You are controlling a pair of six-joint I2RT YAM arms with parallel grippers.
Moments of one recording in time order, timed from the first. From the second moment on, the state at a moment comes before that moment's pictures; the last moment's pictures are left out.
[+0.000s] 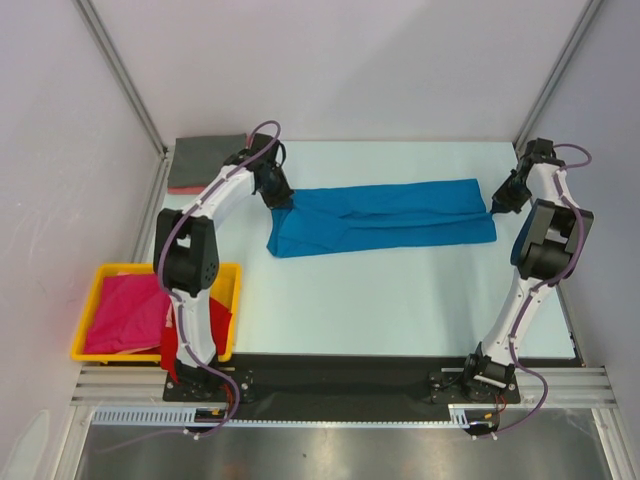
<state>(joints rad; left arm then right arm) -0.30 2.04 1.72 -0.72 0.10 -0.70 -0.33 2.18 1.83 -0.78 -0.07 0.41</state>
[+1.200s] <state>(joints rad) -0.27 2.15 1.81 -0.72 0.14 -0.69 -0.32 2.29 1.97 -0.86 -0.07 0.41</state>
